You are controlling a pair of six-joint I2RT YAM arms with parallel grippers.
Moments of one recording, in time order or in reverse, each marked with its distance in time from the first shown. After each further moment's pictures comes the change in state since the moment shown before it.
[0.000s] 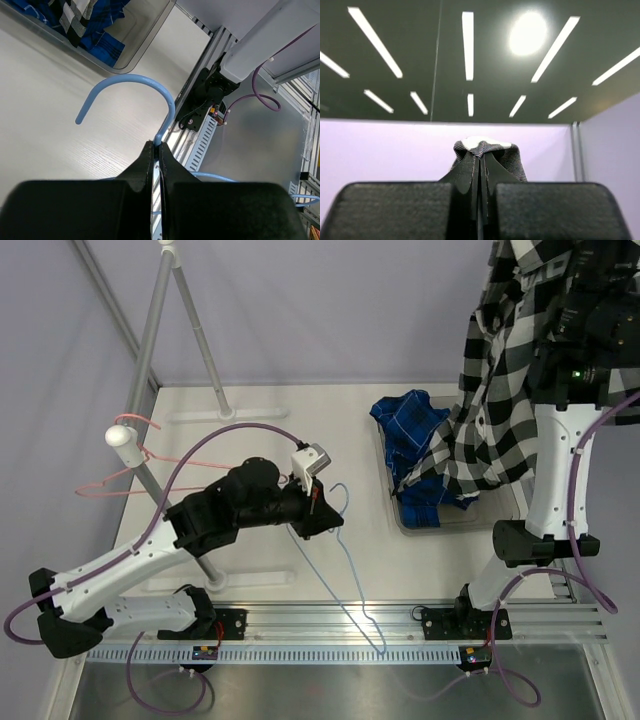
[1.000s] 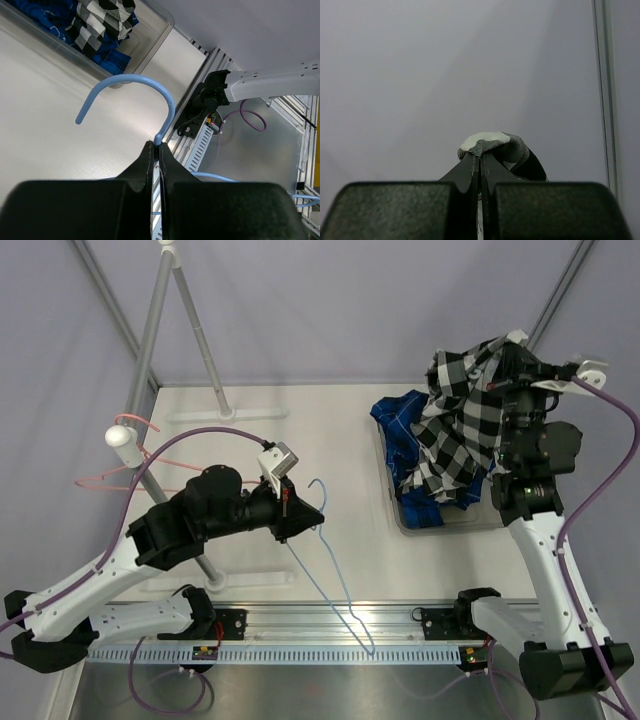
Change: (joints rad) left arm 0.000 -0.156 -0.001 -0.054 -0.058 -0.011; right arm 0.107 -0.694 -1.330 0.082 0.193 0.223
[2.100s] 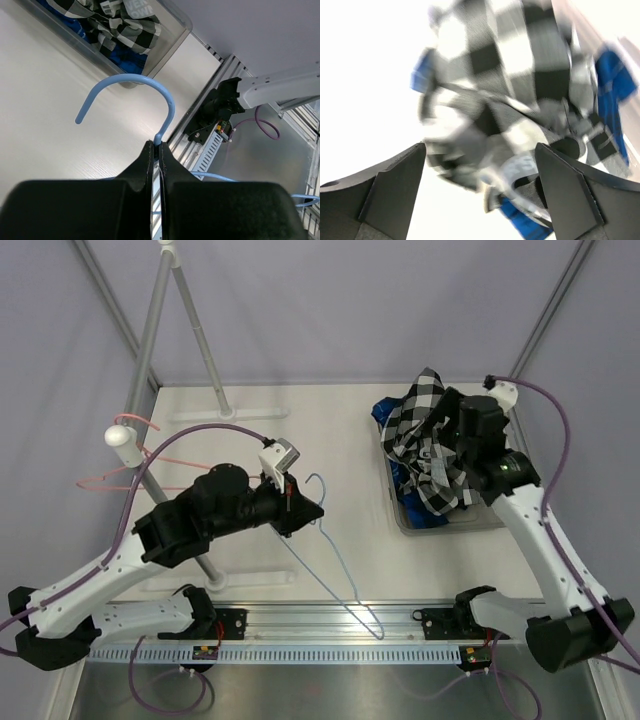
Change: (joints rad) left arm 0.000 0.010 0.000 -0.013 -0.080 -0.026; right arm 0.164 0.155 0.000 -0.953 0.191 0.452
